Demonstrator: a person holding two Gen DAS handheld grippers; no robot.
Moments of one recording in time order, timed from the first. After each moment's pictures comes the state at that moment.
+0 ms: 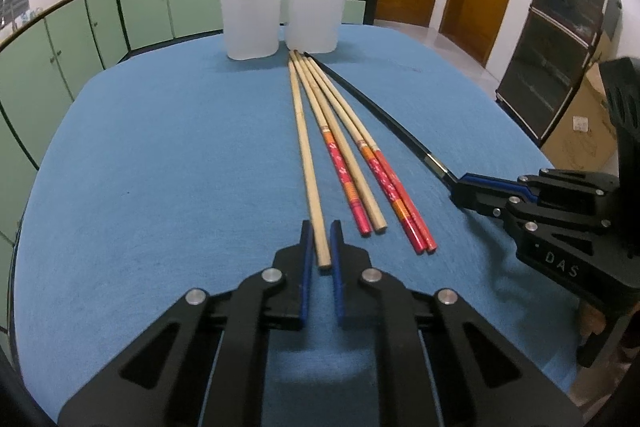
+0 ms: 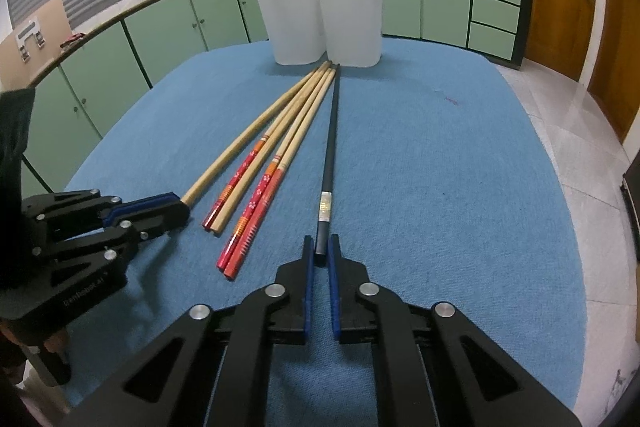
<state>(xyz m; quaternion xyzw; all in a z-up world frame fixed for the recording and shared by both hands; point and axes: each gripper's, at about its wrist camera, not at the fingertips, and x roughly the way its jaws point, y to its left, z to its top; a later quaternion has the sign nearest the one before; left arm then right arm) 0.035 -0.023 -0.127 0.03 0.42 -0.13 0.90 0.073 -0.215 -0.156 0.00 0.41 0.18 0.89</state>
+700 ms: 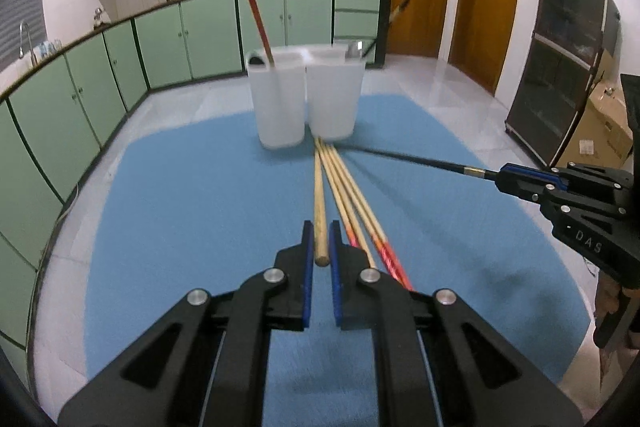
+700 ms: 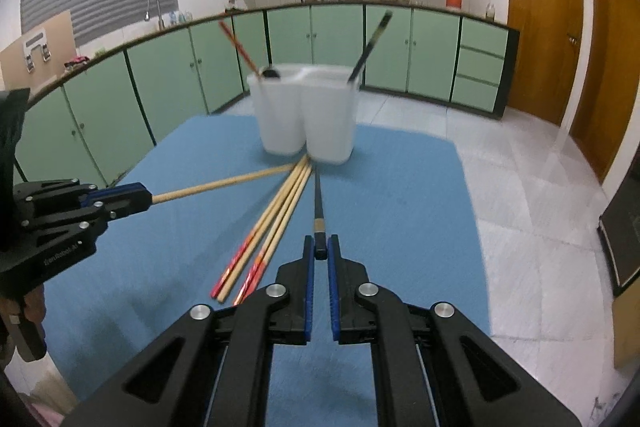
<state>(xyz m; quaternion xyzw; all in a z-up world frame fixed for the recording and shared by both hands) 0.029 -0.015 -0.037 0.04 0.35 -0.11 0.93 0.064 -0.240 -0.065 -0.03 0.33 0.17 0.93</state>
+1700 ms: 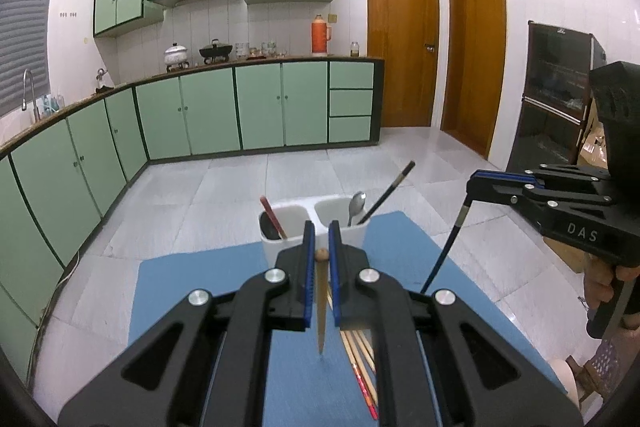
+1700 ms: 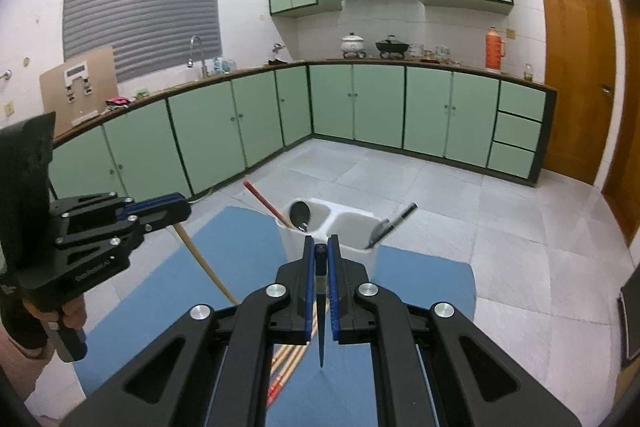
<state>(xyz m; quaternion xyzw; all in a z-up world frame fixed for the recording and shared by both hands) 0.083 -0.018 0.074 0.04 0.23 -0.13 0.96 0.134 -0.243 0.065 -0.02 0.24 0.25 0.94</state>
